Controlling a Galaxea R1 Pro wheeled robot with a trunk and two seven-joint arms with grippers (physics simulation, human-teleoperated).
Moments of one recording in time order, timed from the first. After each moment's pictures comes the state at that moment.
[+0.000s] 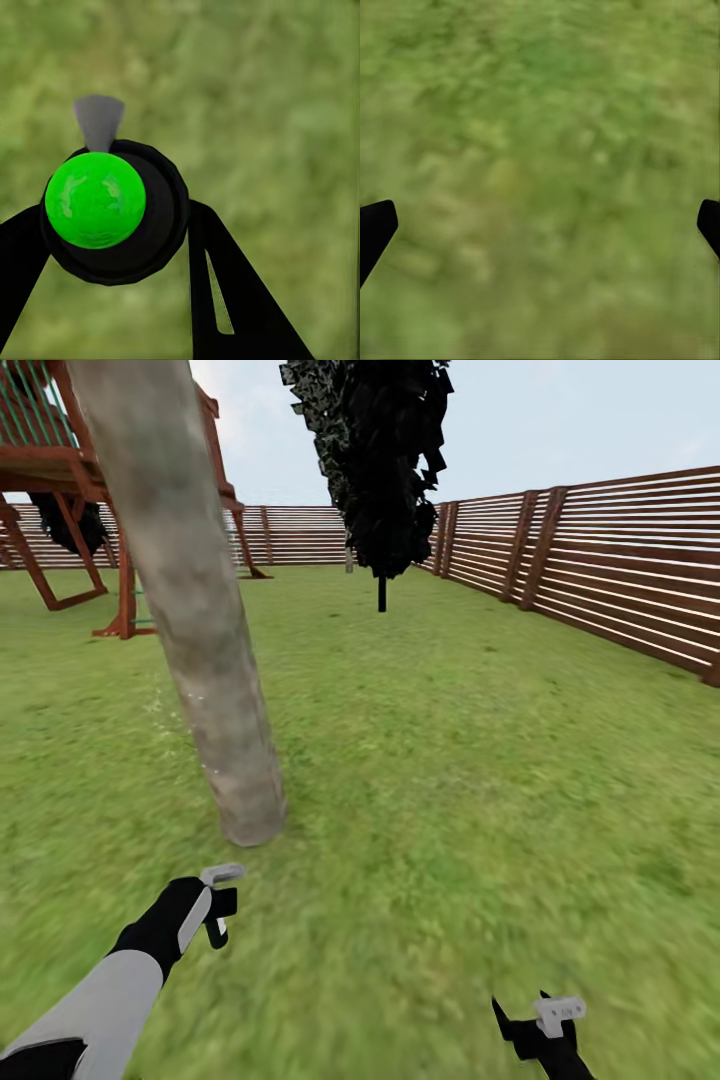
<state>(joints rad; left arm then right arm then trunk) -0.75 0.06 0.12 -0.53 0.08 0.60 0.10 -0.40 -0.10 -0.66 -0.20 0.58 -0.63 0.27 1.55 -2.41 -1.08</state>
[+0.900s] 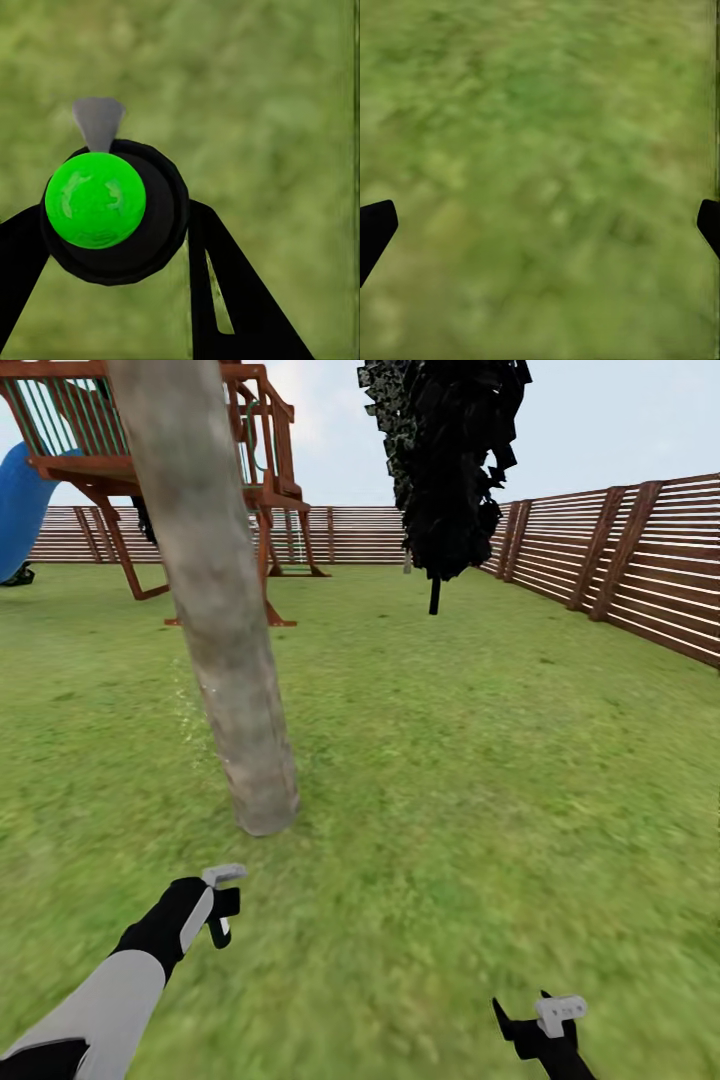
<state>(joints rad) -0.75 0.06 0.12 -0.53 0.09 0.60 0.09 -0.40 -0.10 -0.66 -0.20 0.58 -0.63 0.27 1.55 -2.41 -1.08</state>
